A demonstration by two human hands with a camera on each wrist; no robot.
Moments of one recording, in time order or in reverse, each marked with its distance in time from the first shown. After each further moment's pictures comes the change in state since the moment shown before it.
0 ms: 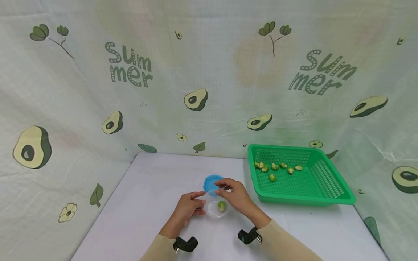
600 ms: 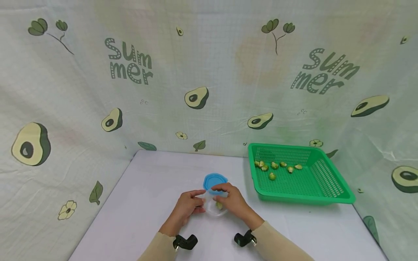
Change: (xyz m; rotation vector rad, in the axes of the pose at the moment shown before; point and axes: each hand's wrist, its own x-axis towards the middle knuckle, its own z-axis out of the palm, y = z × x) left_hand 0.001 0.001 -0.001 -0.006 -0.010 -0.004; right_hand -0.004 0.027 0.023 -0.039 -0.029 0.071
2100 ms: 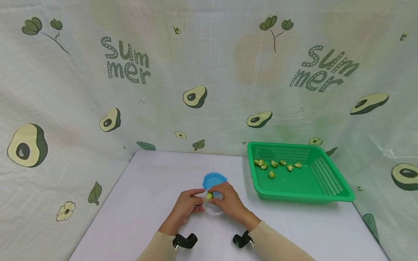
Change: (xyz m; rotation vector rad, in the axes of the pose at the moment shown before) left_hand -0.001 0.004 0.001 0.016 -0.002 -0.010; right_hand -0.001 -0.001 0.010 -0.227 0.036 -0.186
